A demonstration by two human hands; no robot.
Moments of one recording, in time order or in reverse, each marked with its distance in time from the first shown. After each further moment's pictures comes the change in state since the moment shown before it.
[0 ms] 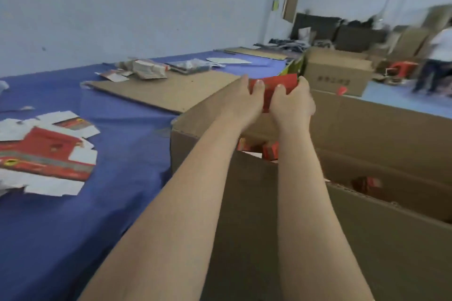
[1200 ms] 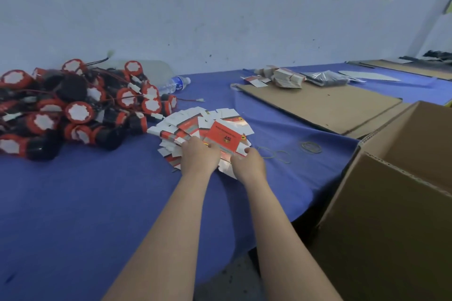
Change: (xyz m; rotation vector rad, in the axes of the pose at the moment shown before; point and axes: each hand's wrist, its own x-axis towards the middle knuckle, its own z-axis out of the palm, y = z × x) left_hand -0.122 -0.182 -0.269 0.384 0.735 -0.670; right_hand -0.217 -0.034 0.275 -0.047 -0.898 -0.050
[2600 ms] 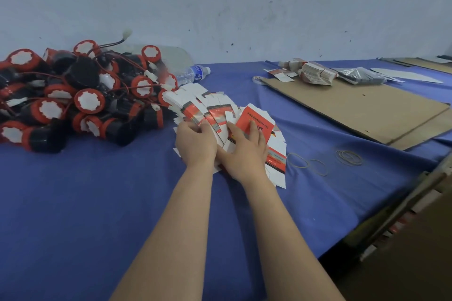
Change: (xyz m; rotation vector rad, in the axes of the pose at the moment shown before) left_hand 0.064 -0.021 -0.004 -0.580 0.361 -0.126; right_hand 0.035 -0.024 0.057 -0.331 -0.051 -0.427
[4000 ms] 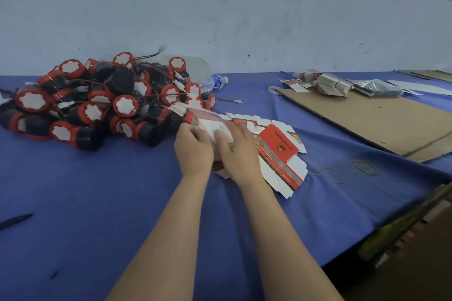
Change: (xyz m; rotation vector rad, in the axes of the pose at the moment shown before) left_hand 0.009 -0.003 -0.056 0.168 0.061 0.320; right_hand -0.016 -0.052 0.009 0.137 0.084 -0.217
